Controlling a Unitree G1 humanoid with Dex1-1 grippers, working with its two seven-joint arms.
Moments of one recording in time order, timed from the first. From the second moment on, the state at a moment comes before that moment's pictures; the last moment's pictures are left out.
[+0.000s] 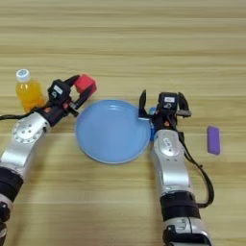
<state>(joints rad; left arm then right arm) -0.44 0.08 -0.10 0.55 0.01 -0.34 -0.37 -0.26 -0.04 -0.11 0.31 -0.01 -0.12 -0.12</state>
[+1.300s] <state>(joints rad) -0.38 0.10 -0.10 0.76 0.07 -0.40 -0.26 -0.26 -0.04 -0.11 0.32 -0.01 -0.12 -0.12</state>
